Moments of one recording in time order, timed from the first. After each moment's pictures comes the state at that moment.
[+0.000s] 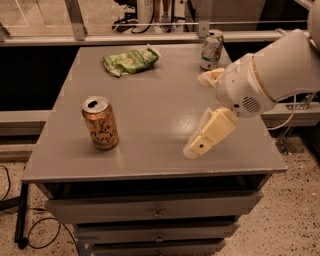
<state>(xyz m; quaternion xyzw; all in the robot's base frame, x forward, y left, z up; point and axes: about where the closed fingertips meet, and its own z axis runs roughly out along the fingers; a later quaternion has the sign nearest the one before) 0.456 -0.074 0.927 -0.58 0.72 0.18 0.33</state>
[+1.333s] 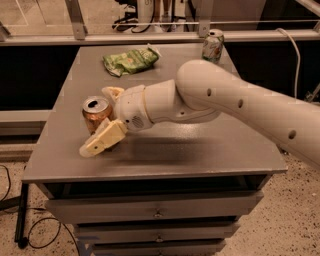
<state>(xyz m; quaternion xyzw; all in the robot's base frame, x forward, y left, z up) 0.503 0.148 0.873 -0.56 0.59 0.38 0.44</state>
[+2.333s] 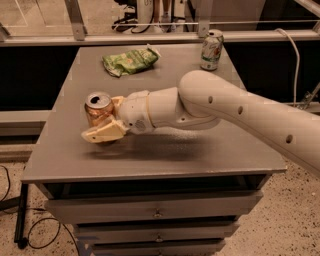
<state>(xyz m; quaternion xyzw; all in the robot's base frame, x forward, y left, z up) 0.515 0.148 0.859 -0.55 0.59 0.39 0.45</state>
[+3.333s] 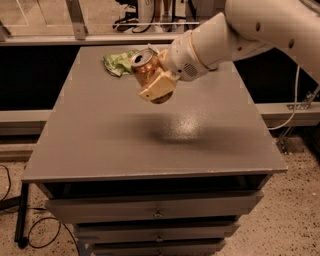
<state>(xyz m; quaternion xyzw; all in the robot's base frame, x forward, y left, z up) 0.574 0.020 0.927 -0.62 0.65 0.22 0.38</state>
